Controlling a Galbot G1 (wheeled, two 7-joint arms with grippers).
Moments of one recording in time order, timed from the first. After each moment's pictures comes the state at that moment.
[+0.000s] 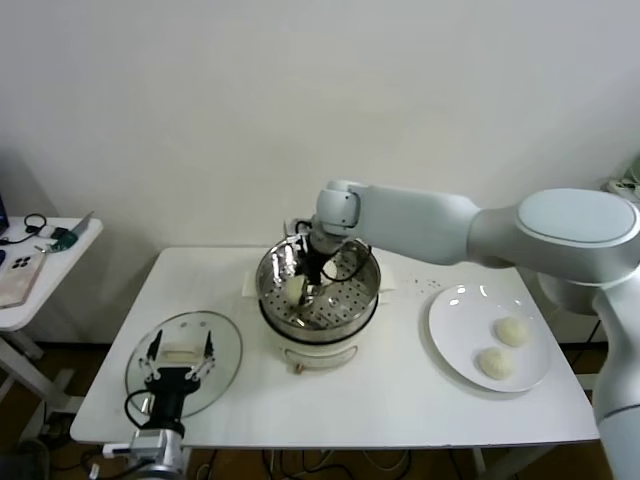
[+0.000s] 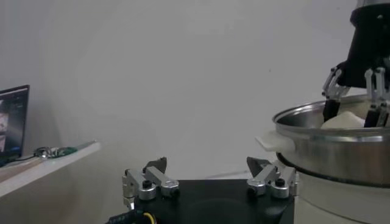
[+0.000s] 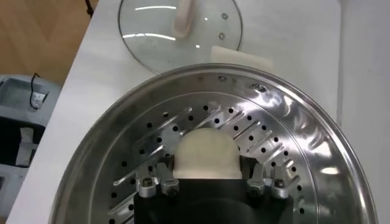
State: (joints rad) left arm 1.61 -1.39 -0.56 -2.01 0.02 -0.04 -0.18; right arm 0.53 1.41 -1.46 1.00 0.72 -0.40 -0.89
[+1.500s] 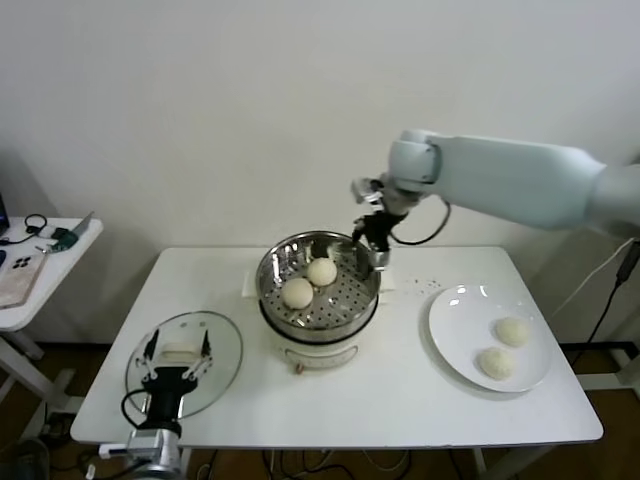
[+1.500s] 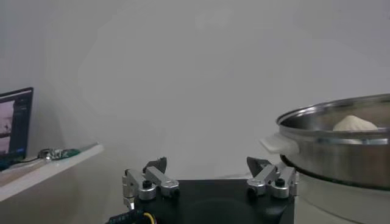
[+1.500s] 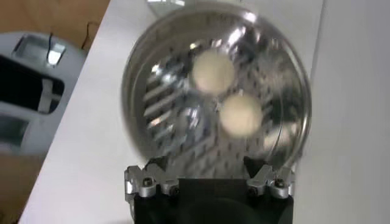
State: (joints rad) left arm 1.62 -1.38 -0.58 -2.02 0.01 -0.04 -0.18; right arm 0.85 0.91 -1.60 1.33 0.61 -0.24 -1.07
